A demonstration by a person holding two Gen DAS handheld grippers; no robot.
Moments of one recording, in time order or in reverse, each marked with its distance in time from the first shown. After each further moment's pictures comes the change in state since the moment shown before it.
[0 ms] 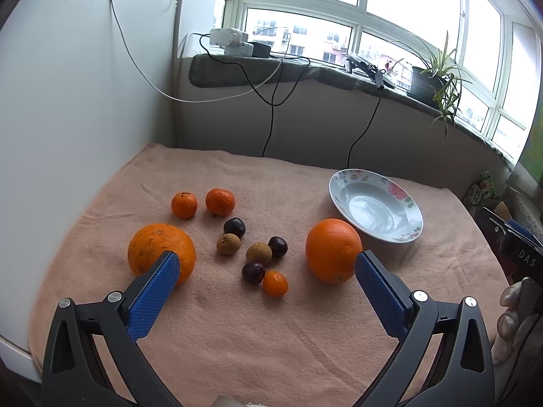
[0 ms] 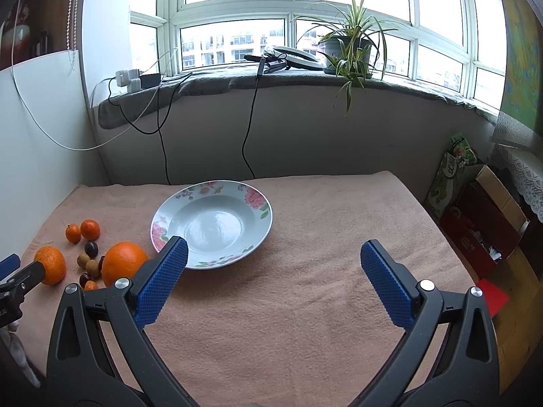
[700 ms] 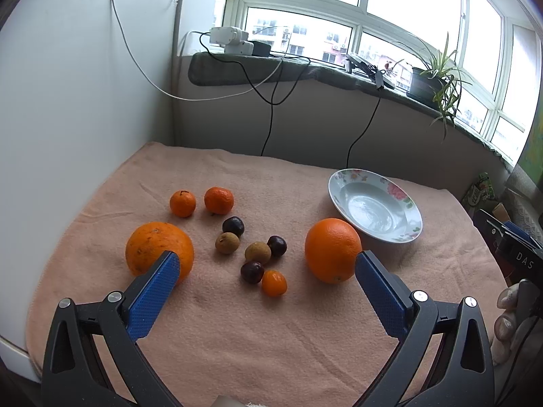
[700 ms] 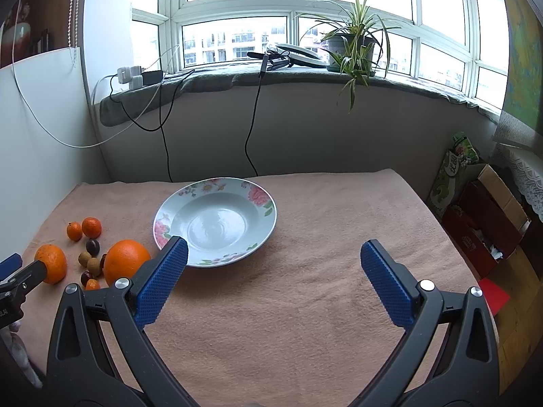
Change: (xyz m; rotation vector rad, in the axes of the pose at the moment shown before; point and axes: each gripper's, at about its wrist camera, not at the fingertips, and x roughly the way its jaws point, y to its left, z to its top) left arm 0.001 0.000 0.001 -0.006 0.004 -0.007; right arm 0.003 0.002 -0.001 -0.001 0.009 0.005
